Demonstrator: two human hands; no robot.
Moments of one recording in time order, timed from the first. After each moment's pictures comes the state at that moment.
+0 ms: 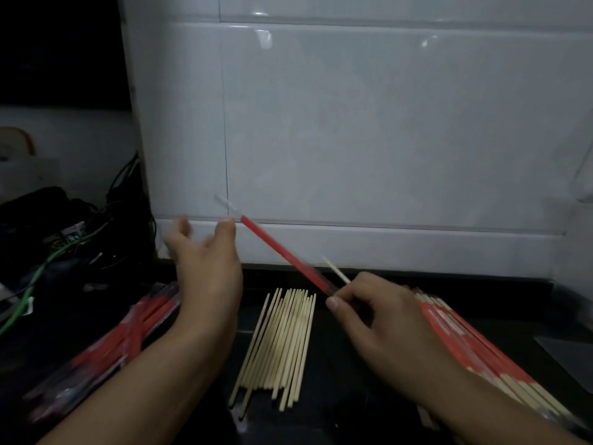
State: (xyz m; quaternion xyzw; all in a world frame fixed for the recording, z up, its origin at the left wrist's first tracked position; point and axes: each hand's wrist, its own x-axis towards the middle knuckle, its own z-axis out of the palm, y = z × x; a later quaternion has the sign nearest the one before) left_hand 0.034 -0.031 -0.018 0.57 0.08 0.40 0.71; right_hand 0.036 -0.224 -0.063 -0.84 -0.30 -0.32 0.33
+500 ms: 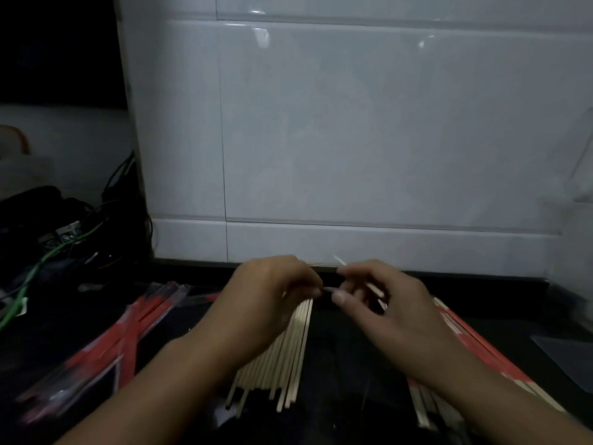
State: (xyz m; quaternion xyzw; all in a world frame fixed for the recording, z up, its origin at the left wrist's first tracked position) left_hand 0.042 -0.033 -0.044 0.85 -0.29 0.34 0.28; right_hand 0.043 -0.235 -0.056 -0.81 -0.27 -0.28 0.43
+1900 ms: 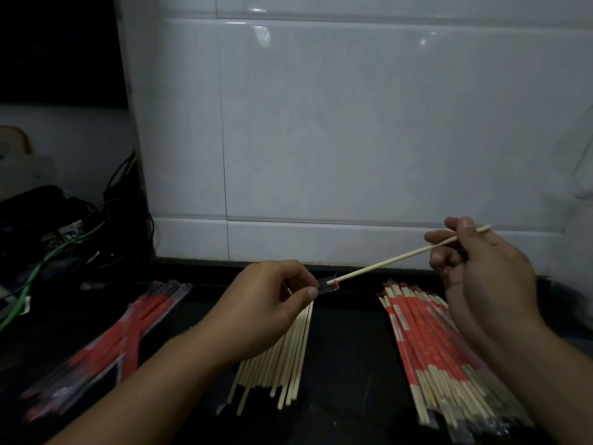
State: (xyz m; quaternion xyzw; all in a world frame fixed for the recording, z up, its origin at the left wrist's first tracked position) left_hand 0.036 -0.033 -0.046 0.89 -0.19 0.18 0.38; right_hand 0.047 -0.272 -0.011 -0.50 -0.06 -0.27 0.82
